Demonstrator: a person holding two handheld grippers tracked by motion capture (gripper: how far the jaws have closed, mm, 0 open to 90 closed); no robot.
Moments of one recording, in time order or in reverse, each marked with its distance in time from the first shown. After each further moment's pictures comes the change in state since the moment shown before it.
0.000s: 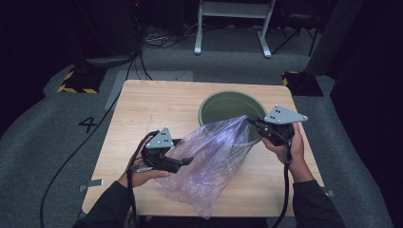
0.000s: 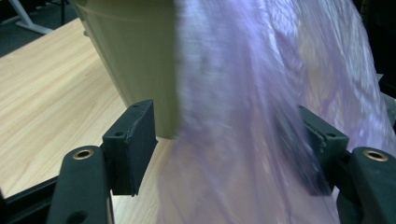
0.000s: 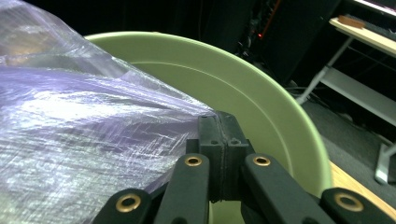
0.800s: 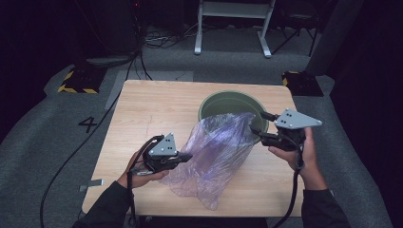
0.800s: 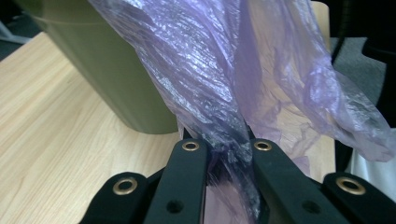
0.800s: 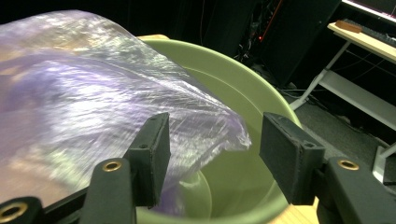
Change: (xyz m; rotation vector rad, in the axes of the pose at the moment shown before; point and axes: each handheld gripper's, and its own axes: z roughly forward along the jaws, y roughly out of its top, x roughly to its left) left arm -0.010 0.001 0.000 0.037 -0.046 0.110; right arm 0.004 0.003 -0.036 -0.012 0.009 -0.011
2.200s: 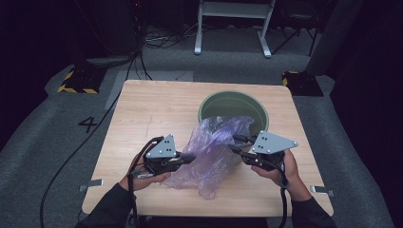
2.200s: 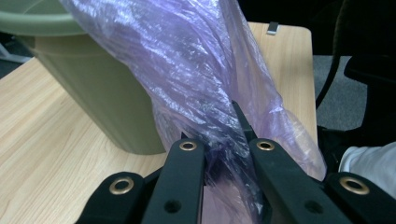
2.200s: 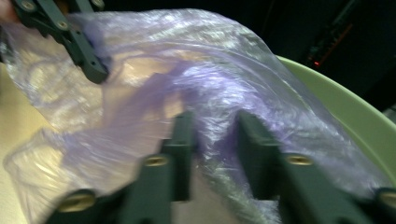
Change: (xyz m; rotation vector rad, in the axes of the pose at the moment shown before) left arm -0.011 0.008 -0.002 -0.081 -0.037 0.012; right arm 0.062 -0.002 0.018 -0.055 0.212 -0.146
